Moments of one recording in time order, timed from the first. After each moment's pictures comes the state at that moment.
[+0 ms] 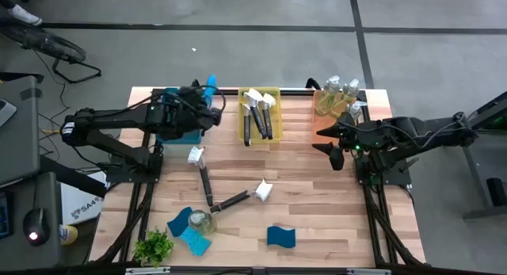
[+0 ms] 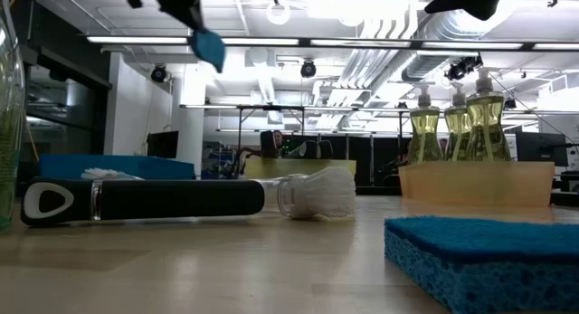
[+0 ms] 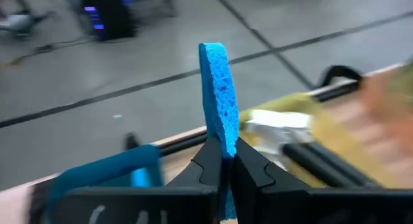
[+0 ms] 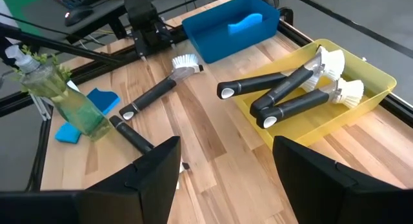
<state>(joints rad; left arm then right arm) 0.03 1.24 1.33 -1.00 -1.01 -0.83 0.18 0.82 0.98 -0.68 0.38 0.50</state>
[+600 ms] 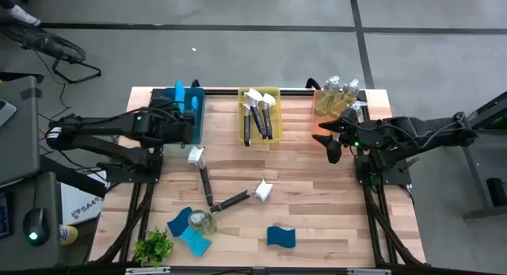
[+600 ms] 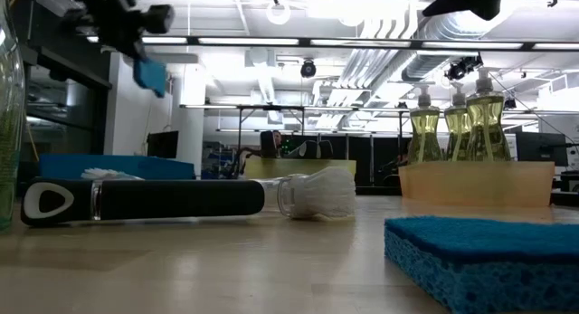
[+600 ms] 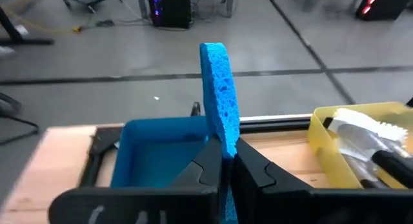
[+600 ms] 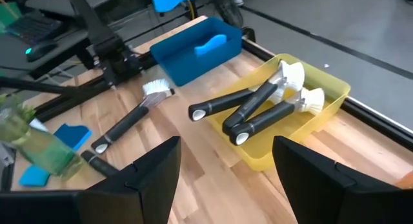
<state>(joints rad) 0.03 0.98 0.97 -1.21 -1.13 -1.29 0.18 0.82 0.98 -0.67 0.53 0.57</state>
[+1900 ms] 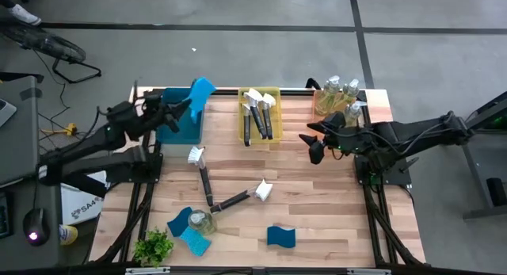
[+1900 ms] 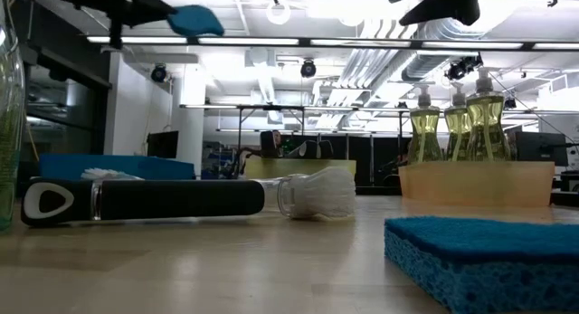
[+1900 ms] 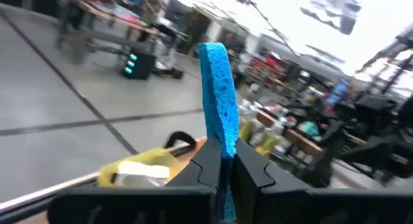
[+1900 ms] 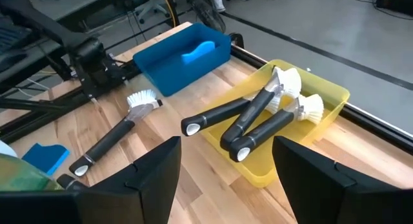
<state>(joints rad) 0.41 0.43 0.56 -0.04 -0.18 -0.44 0.18 0.99 0.98 -0.53 0.62 0.60</state>
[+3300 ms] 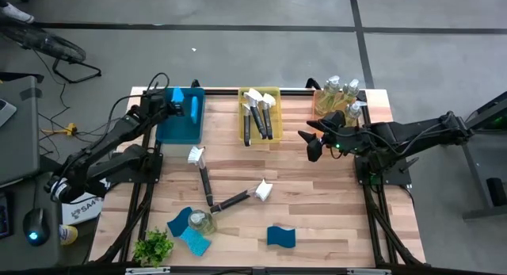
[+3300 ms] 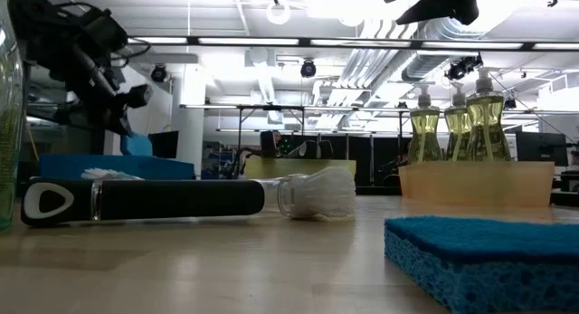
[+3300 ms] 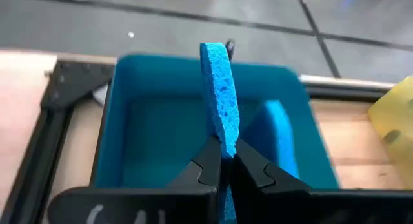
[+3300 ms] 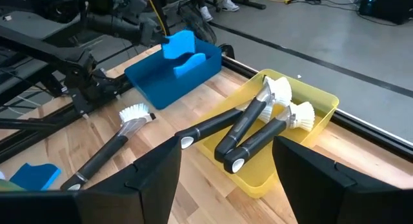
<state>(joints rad) 0.99 0.70 0.40 -0.30 -0.27 -0.46 0.18 1.00 0.98 -0.50 0.68 0.61</state>
